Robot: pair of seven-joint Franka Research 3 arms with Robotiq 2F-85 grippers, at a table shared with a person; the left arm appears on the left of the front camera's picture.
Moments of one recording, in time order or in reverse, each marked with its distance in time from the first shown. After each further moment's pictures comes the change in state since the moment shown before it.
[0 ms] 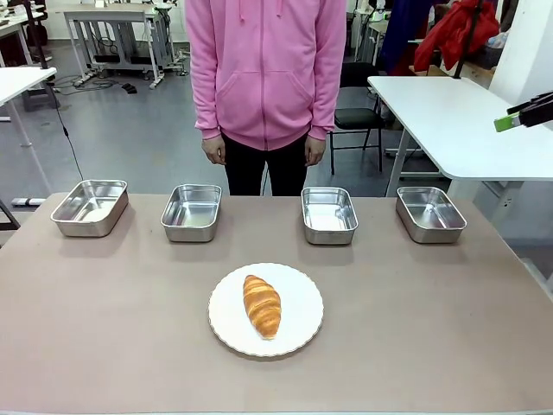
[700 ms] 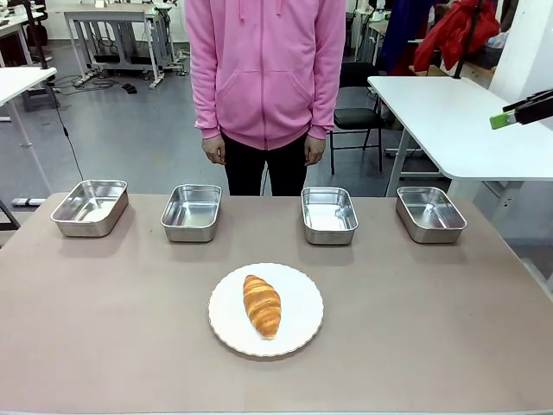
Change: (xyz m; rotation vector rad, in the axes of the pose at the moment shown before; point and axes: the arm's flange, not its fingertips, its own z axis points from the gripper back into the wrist) left arm 0.010 -0.021 0.035 0.037 -0.166 0.046; right arm 0.004 0.004 -0.006 0.012 -0.015 -0.010
